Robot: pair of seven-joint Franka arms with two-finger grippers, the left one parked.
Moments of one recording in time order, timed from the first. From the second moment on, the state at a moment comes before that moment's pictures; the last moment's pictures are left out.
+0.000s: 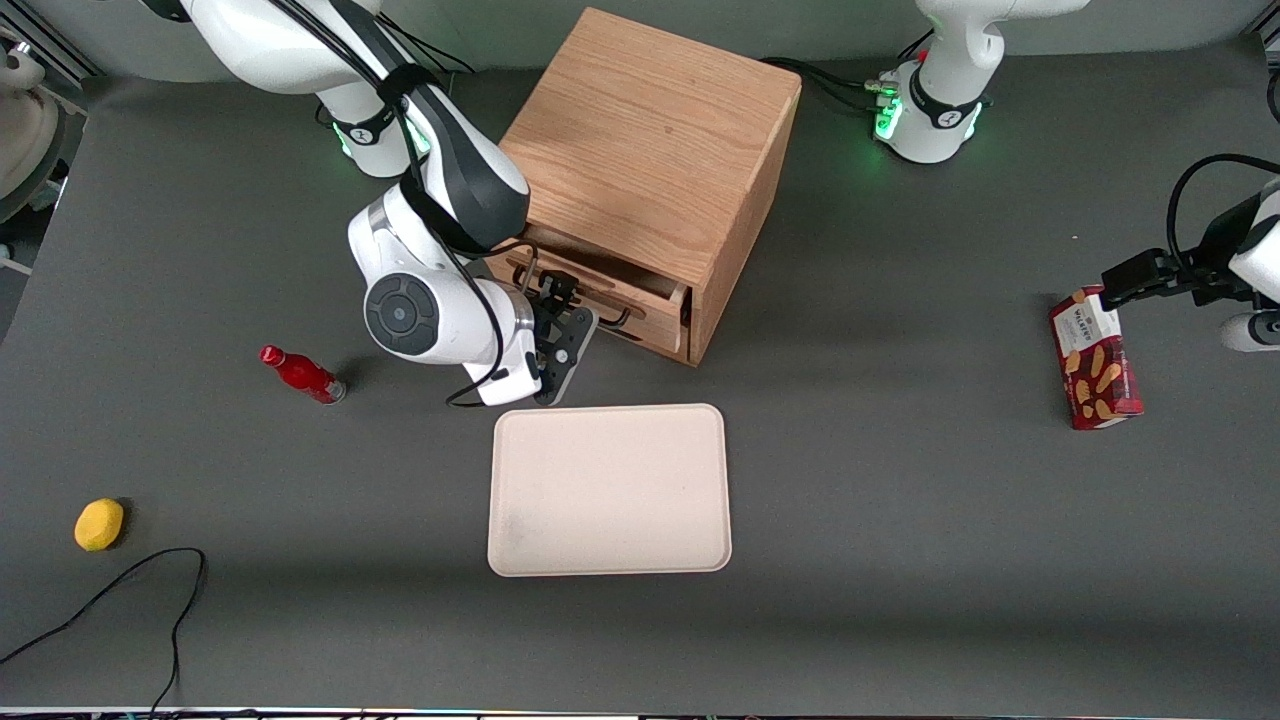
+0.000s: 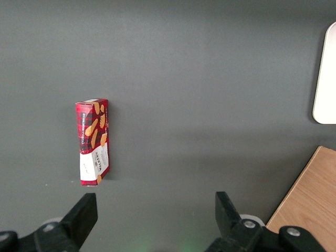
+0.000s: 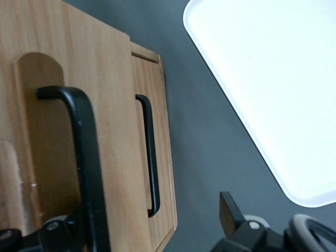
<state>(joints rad) 0.41 0.48 0.14 -1.53 0.31 1.81 -0.58</state>
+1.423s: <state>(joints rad) 0.34 0.52 0.13 -1.47 0.27 1.84 -0.66</state>
